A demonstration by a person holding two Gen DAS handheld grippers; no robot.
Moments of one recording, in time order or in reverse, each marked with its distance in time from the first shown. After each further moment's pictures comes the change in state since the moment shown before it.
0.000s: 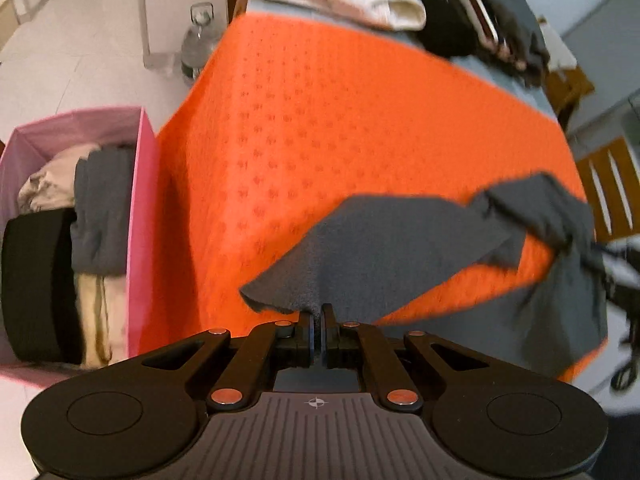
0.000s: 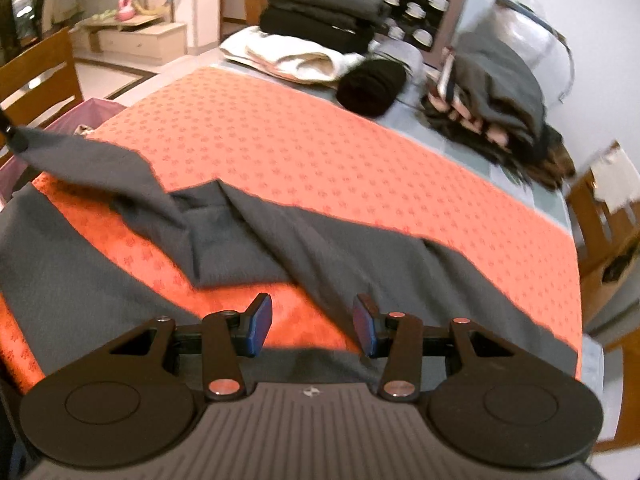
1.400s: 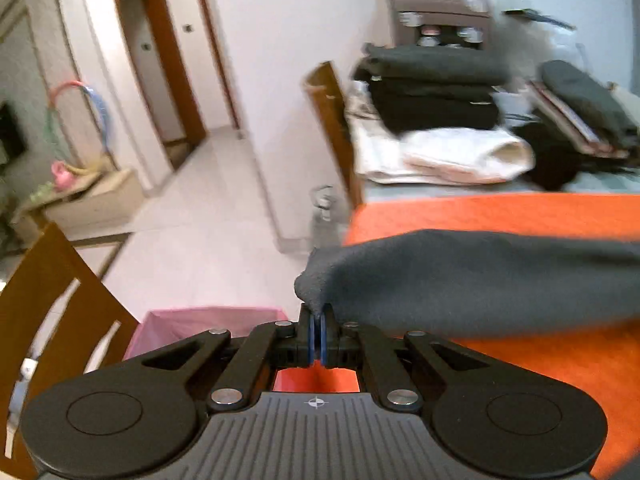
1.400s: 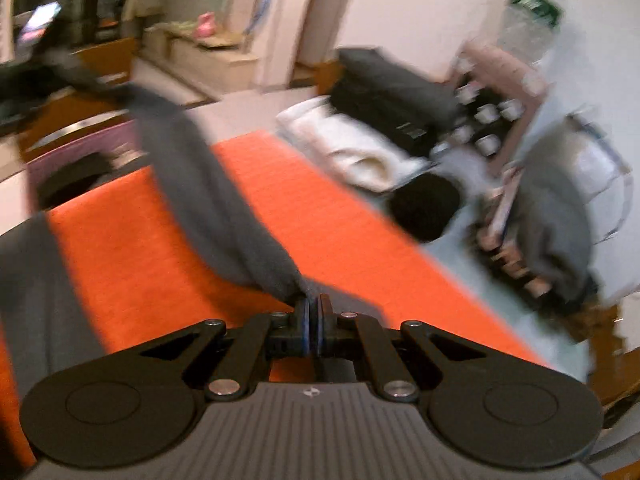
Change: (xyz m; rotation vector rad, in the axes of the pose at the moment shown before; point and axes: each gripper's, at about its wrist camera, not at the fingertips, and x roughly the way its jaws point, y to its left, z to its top) left arm 0.010 -0.007 0.063 0.063 -0.597 0.530; right arm 0.015 0.017 0.069 -0.264 -0.143 0.112
